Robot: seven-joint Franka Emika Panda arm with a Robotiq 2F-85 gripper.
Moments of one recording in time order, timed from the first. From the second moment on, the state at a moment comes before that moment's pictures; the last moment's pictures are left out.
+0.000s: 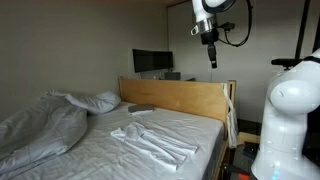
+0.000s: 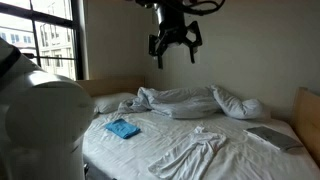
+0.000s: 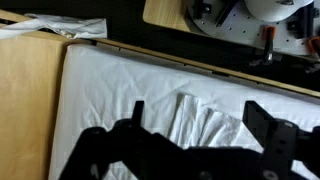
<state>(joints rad) -0.09 -0.79 -0.11 -2.42 -0.35 1.51 -0.35</state>
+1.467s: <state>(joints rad) 0.00 -0.78 0.04 -2.54 -0.23 1.54 -0.06</state>
